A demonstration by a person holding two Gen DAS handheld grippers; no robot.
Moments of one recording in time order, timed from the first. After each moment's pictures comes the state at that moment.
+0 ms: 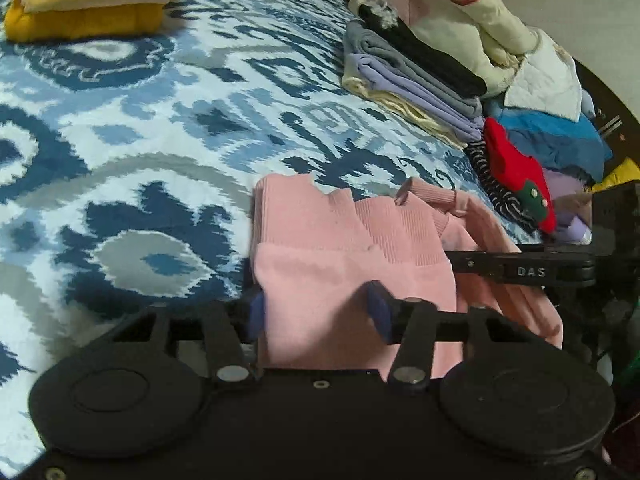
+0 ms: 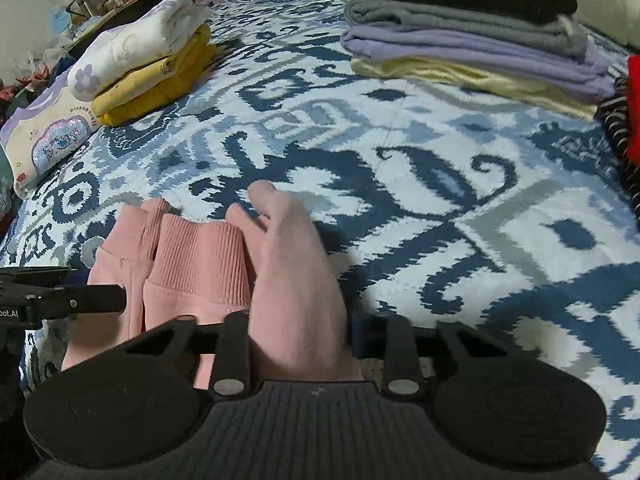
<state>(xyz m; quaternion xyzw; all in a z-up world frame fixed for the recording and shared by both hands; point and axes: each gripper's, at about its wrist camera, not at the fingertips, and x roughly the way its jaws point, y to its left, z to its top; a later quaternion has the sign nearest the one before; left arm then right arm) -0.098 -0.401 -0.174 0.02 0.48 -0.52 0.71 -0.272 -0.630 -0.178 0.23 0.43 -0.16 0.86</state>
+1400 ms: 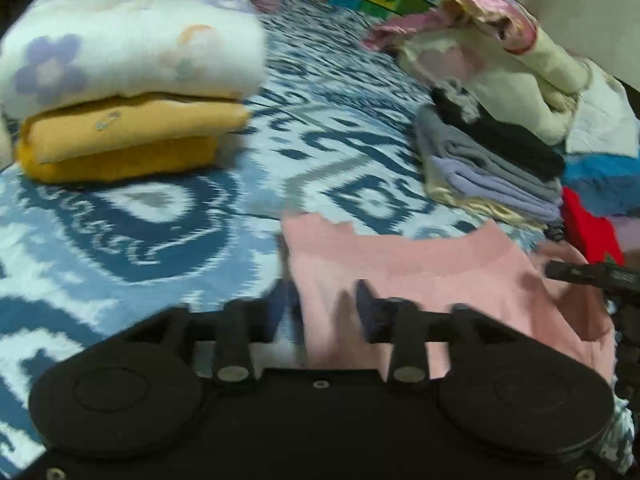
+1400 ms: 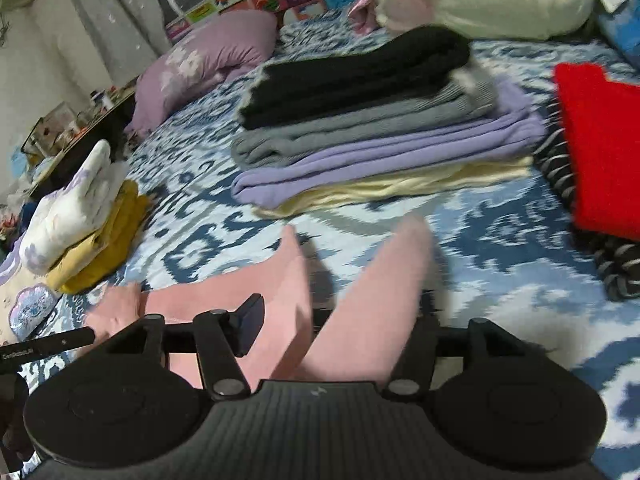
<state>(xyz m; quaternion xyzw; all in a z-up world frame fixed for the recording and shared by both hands) -0.001 -0.445 -0.148 0.04 0.40 -0.46 0.79 -0.273 -0.728 -0.162 0.31 0.28 -0.26 0.87</state>
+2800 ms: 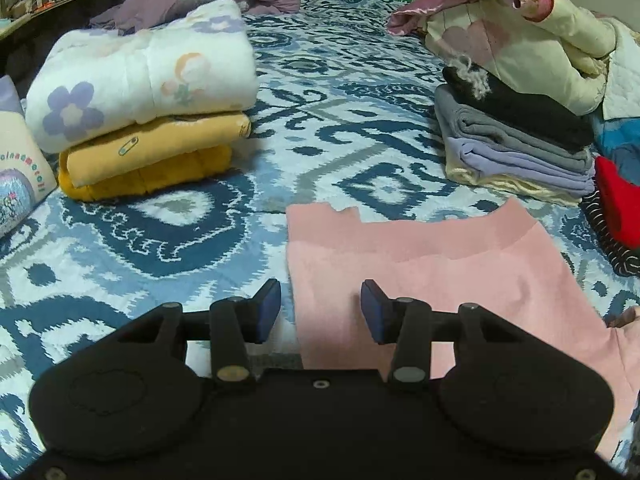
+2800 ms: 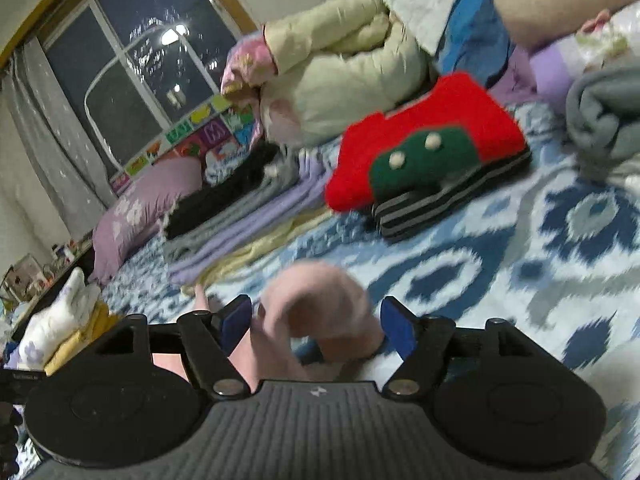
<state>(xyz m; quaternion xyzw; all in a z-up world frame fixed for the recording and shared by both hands) -0.038 -0.468 -0.127 0.12 0.39 -0.40 0.82 -0.448 -0.670 -0.188 0.34 0.07 -0.41 0.85</state>
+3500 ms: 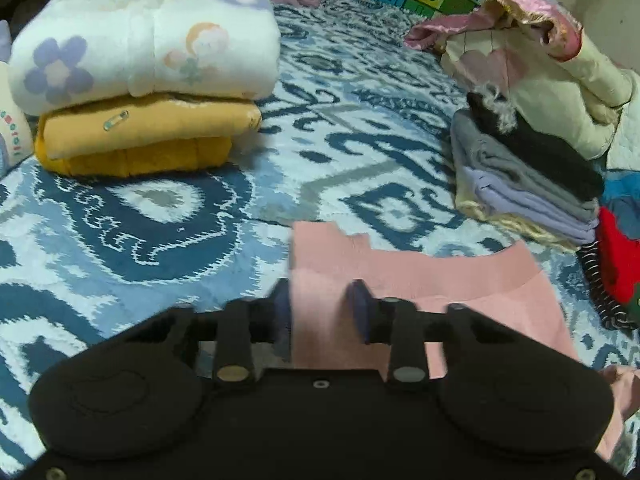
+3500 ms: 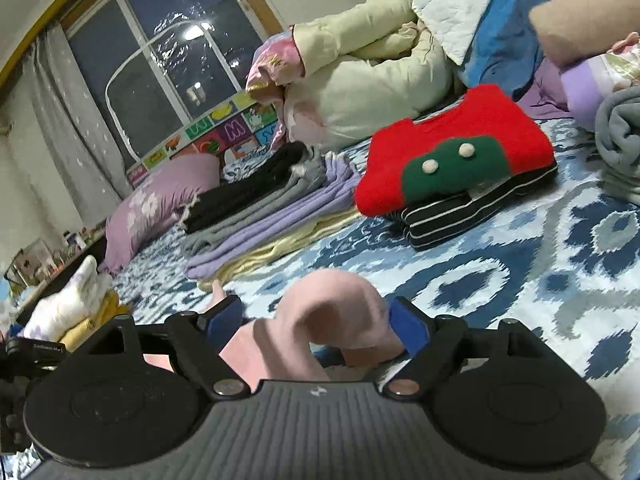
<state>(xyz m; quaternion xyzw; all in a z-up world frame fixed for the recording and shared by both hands) -0.001 -0.482 -0.149 0.05 0.43 -0.39 0.82 -0.431 -0.664 -0.189 0.32 0.08 -0.38 0.87</state>
